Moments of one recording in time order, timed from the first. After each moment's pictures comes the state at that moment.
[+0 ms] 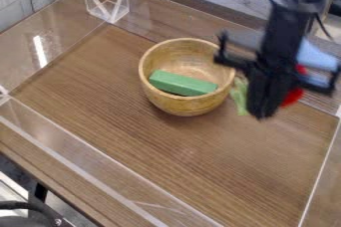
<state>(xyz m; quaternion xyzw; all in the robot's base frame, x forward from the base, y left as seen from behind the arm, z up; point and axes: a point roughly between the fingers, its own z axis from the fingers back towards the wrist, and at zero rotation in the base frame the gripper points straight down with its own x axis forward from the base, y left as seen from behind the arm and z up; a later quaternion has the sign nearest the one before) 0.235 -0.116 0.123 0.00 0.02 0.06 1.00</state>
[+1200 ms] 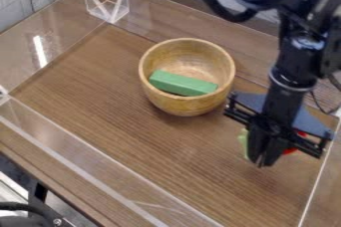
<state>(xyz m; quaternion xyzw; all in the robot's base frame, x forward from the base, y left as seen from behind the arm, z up) 0.247 -0.106 0.056 0.00 0.03 0.02 1.00</state>
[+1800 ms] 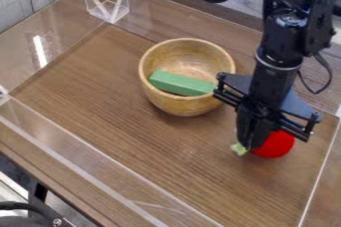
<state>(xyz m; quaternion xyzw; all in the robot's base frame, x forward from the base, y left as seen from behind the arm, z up) 0.249 -0.094 0.070 0.00 0.01 0.00 1.00</state>
